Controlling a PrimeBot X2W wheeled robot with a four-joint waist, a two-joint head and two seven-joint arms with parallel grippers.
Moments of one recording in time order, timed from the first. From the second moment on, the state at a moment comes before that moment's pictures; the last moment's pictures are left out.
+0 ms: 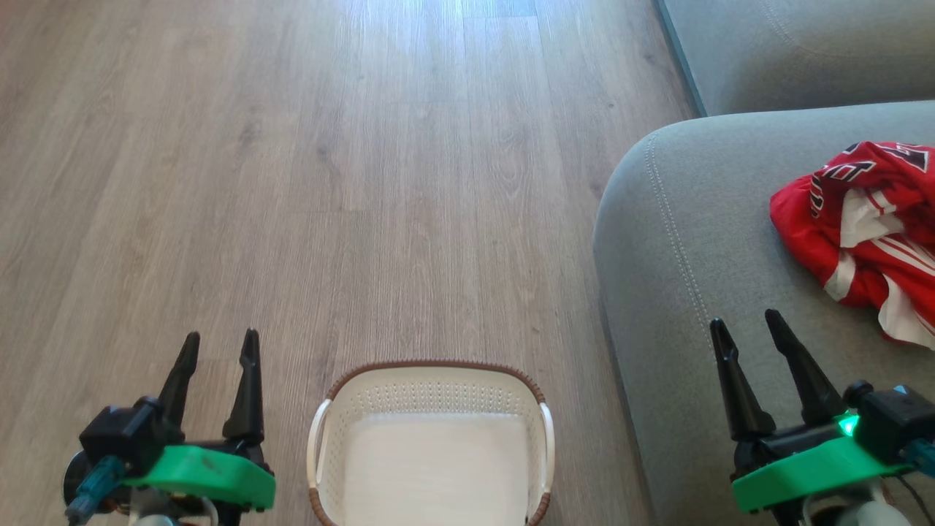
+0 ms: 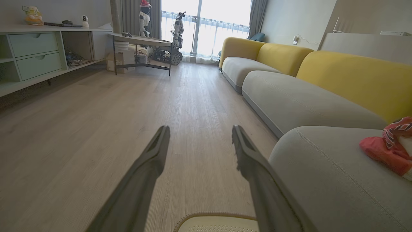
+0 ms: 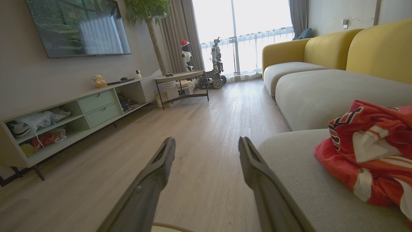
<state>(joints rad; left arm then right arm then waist) 0.05 0.27 -0.25 0.07 -0.46 0.11 -0.25 0.11 -0.18 0.08 -0.04 0.37 0.12 -0.21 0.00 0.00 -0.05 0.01</state>
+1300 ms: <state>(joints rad) 0.08 0.20 -0.20 0.18 -0.76 0.05 -0.16 0.13 -0.16 0.06 0.11 0.70 0.12 -0.14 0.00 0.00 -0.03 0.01</state>
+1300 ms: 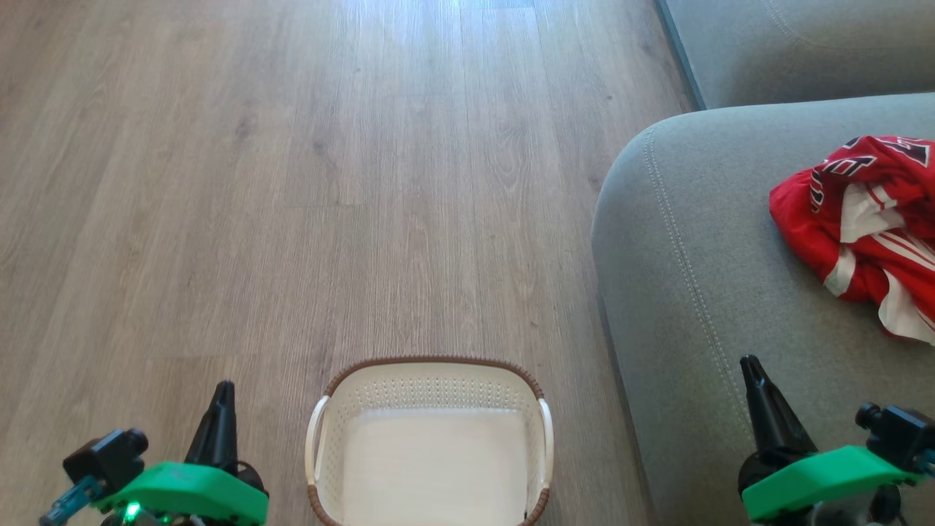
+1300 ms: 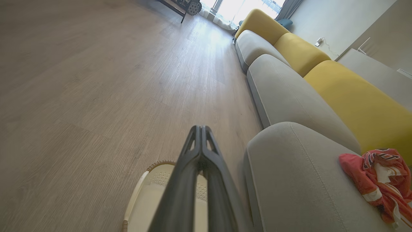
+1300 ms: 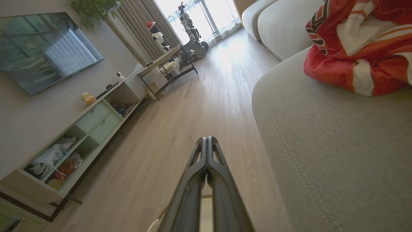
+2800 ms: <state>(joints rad) 0.02 0.13 -0.08 0.23 -1.17 -0.03 -0.03 0.04 -0.12 -0.01 0.19 1.15 0.12 -0.03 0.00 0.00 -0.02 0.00</state>
